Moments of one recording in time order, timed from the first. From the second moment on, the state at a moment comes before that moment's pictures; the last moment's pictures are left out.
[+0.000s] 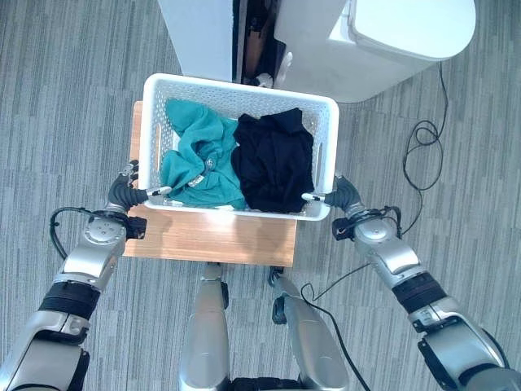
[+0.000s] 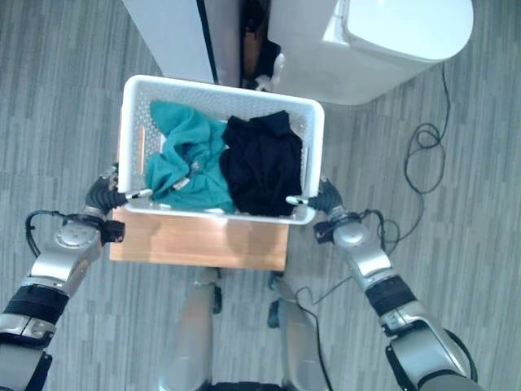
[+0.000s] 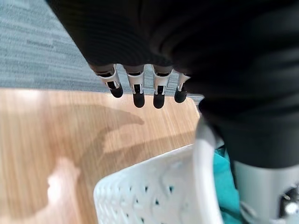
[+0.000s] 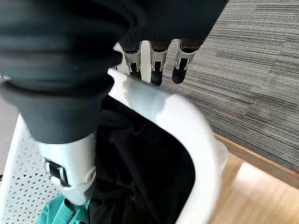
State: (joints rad) left arm -0.47 0.79 -0.20 0.40 -0.38 0.15 0.16; right arm -0.57 -0.48 0.37 0.34 0.38 0.16 -0.15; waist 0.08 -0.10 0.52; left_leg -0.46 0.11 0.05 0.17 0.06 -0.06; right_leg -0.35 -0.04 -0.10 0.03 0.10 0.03
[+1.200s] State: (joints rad) left arm -0.93 0.76 -0.44 0.74 -0.16 0.27 0.20; right arm -0.79 -0.42 0.45 0.50 0.35 0.15 -0.20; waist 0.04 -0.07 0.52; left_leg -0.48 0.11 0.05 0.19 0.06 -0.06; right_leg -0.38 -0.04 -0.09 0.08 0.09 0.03
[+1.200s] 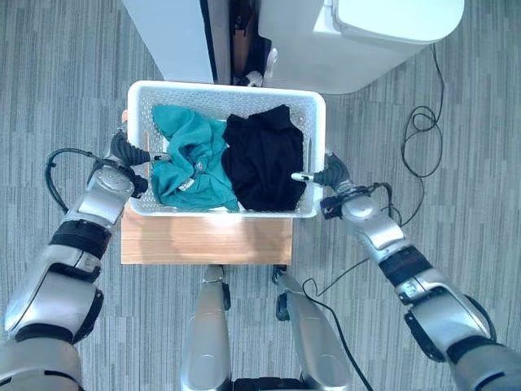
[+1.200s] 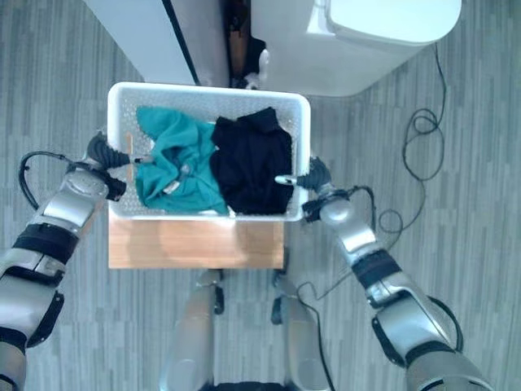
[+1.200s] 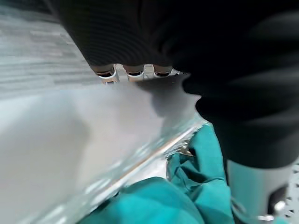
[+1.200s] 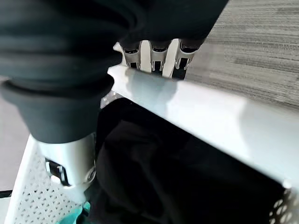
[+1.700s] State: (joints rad) left arm -0.97 0.69 -0.42 0.80 -0.11 0.26 0.29; right arm -0.78 -0.41 0.48 0.52 0.35 0.15 -0.24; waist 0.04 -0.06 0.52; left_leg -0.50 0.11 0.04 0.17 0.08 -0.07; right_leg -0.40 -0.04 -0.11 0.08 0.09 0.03
